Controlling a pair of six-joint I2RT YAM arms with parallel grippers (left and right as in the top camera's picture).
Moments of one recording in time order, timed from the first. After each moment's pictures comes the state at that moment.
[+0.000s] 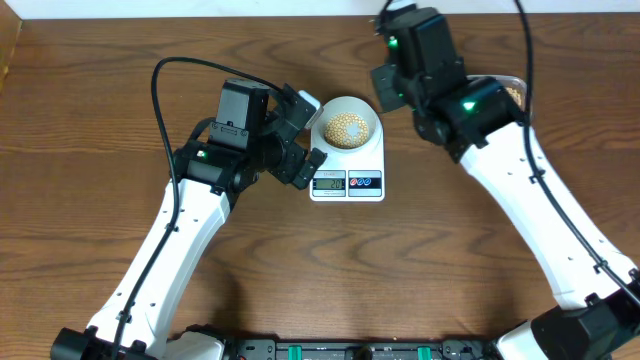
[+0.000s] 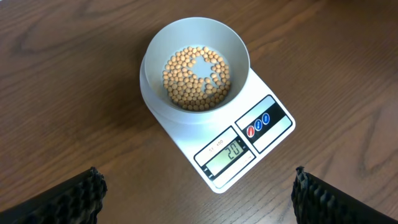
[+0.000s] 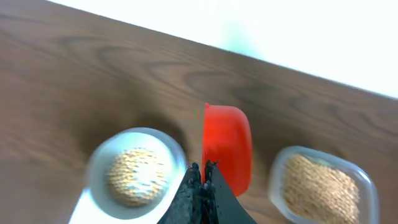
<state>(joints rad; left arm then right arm) -0.30 1.41 1.18 -0.68 0.31 0.30 0.50 1.68 1.72 -0.77 0.26 0.07</state>
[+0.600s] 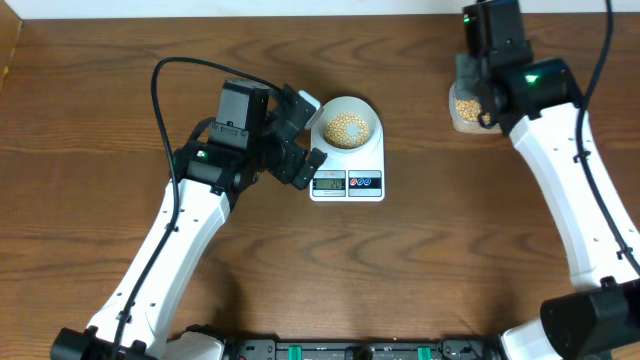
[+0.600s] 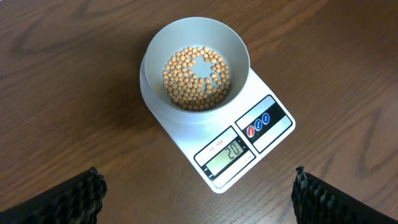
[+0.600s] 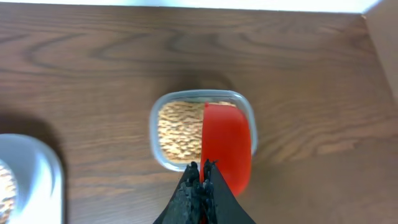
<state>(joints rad) -0.30 1.41 1.18 -0.68 0.31 0.30 0.25 1.69 1.72 -0.94 0.43 0.18</state>
